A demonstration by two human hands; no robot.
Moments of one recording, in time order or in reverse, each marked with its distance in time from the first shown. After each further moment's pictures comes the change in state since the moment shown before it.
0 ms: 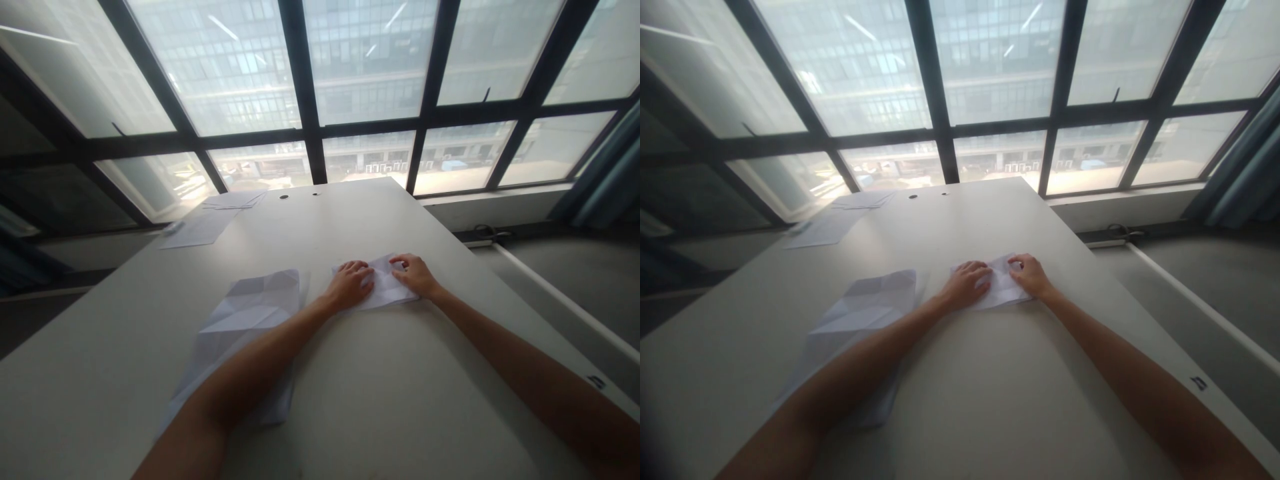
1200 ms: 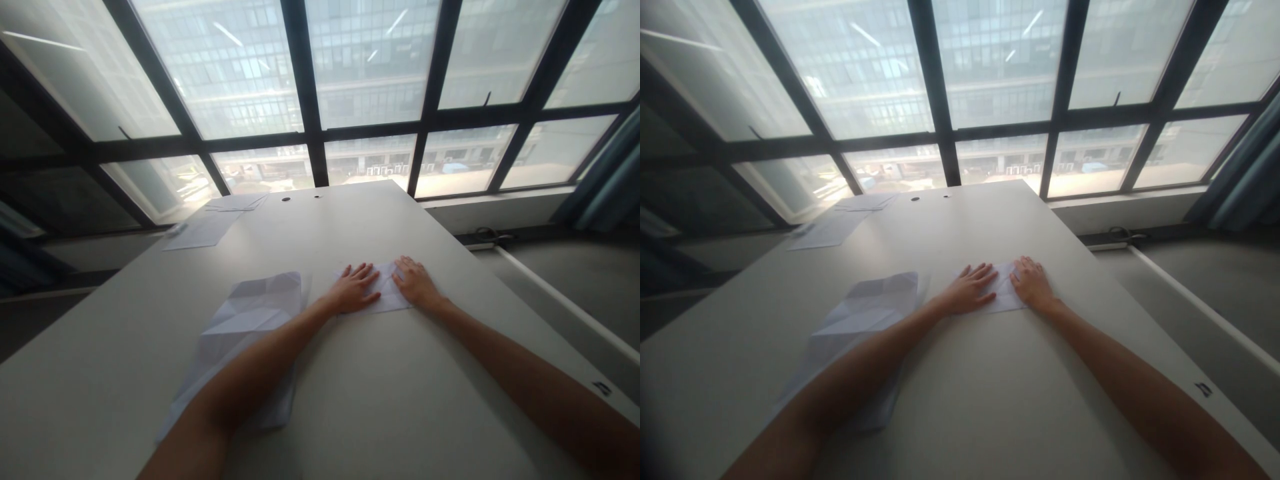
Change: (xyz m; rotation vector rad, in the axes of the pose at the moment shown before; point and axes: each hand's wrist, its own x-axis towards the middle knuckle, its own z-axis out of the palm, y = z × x) left_hand -0.003 -0.003 -0.002 0.061 -0.250 0.072; right_hand -0.008 0.011 0.018 -0.587 -0.056 -0.056
